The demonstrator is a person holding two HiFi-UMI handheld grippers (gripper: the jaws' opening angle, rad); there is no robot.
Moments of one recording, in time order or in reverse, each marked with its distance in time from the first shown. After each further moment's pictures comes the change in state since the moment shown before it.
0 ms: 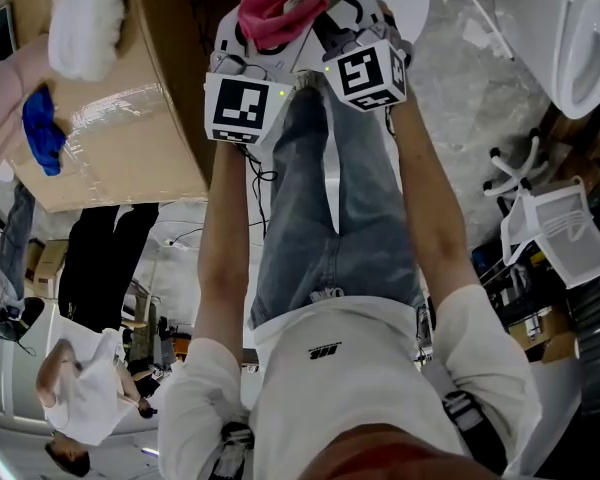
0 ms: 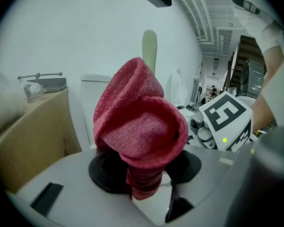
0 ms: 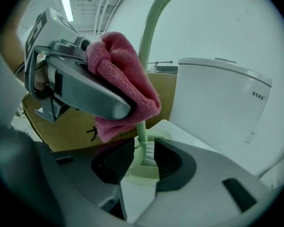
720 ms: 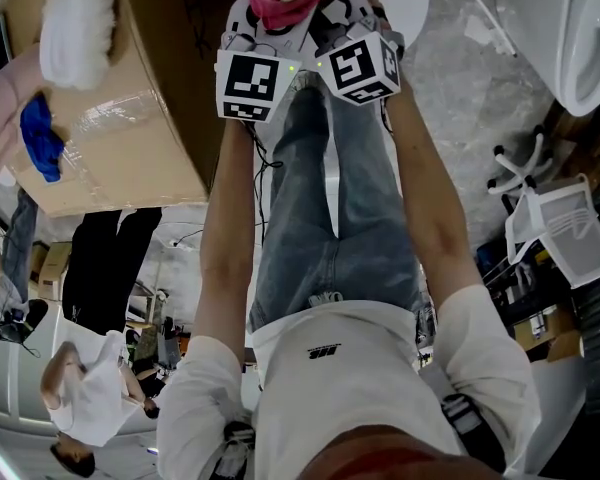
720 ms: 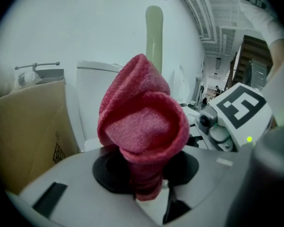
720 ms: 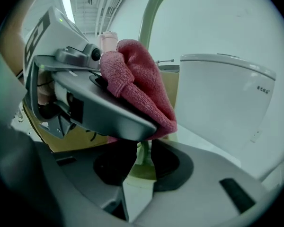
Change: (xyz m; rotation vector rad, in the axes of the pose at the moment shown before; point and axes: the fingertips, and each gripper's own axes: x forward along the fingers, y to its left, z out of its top) left arm 0.040 0.002 -0.021 -0.027 0.019 0.001; right arm 0.016 0.003 -0.008 -0.001 -0.022 0.027
